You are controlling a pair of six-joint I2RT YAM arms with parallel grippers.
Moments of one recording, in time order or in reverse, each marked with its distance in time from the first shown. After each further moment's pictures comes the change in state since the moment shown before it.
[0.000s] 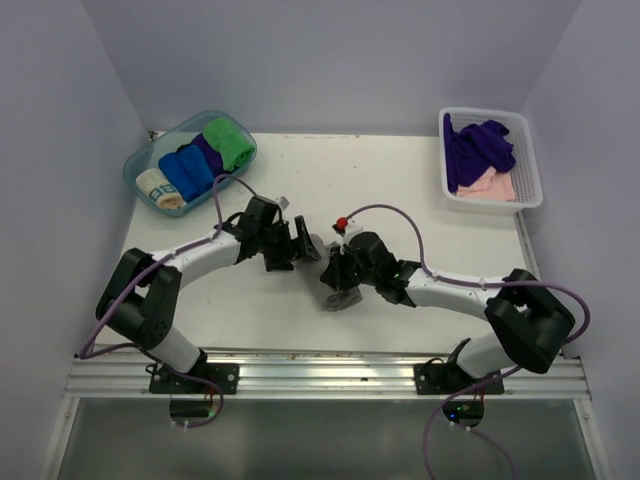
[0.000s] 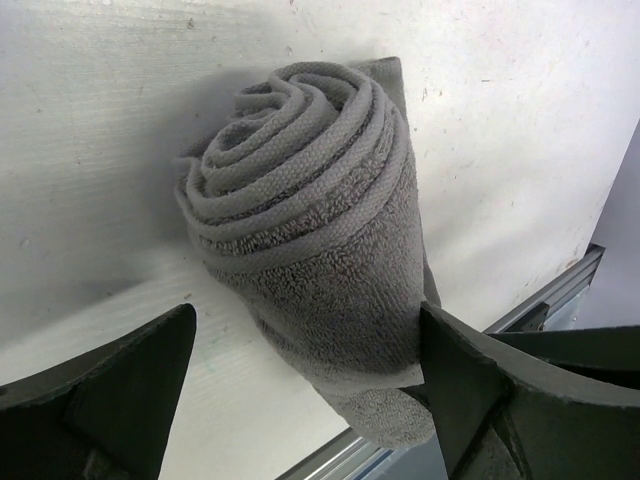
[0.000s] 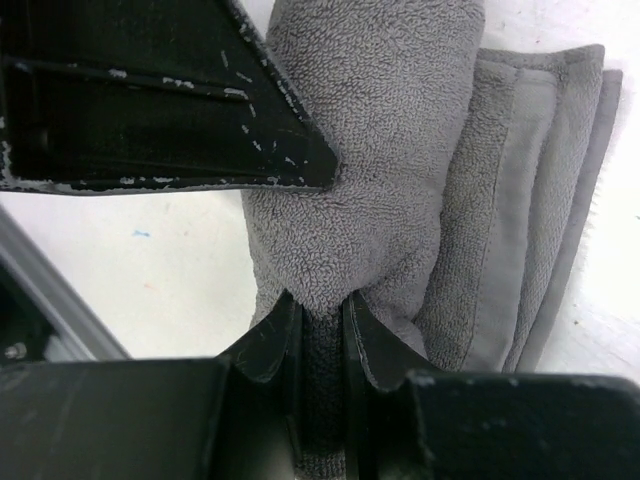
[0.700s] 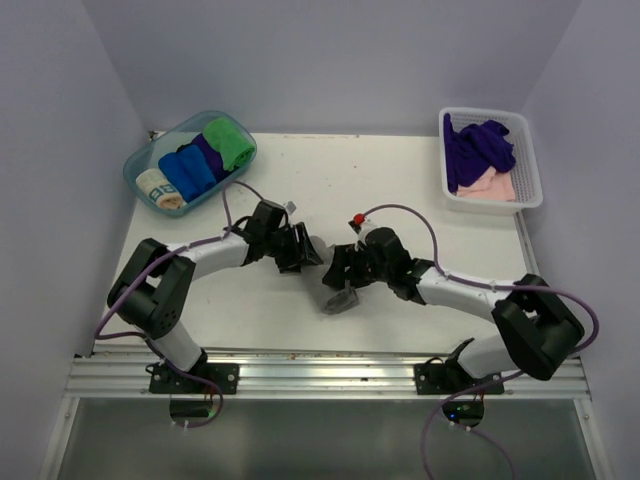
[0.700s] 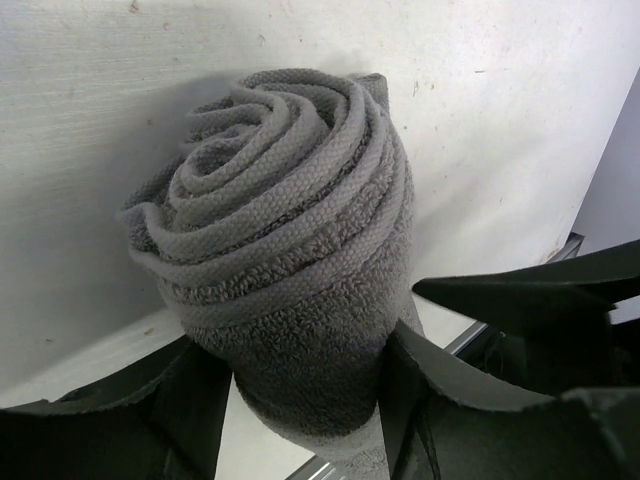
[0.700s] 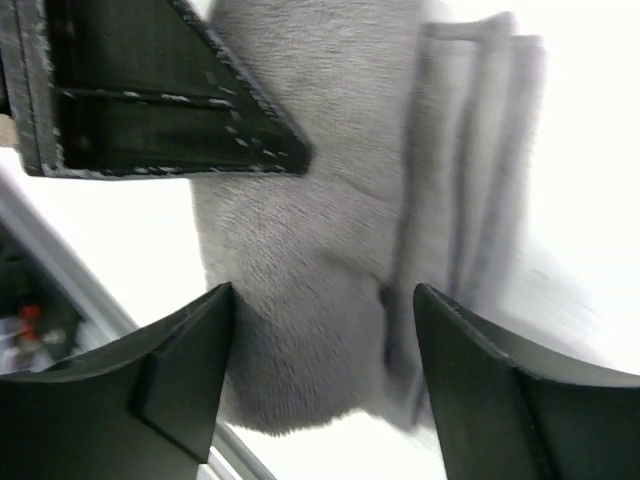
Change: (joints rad) left arm -0.022 0.082 -0.025 0.128 0.052 -0.053; right arm -0.131 -0.019 -0.074 0.072 -0.209 0.097
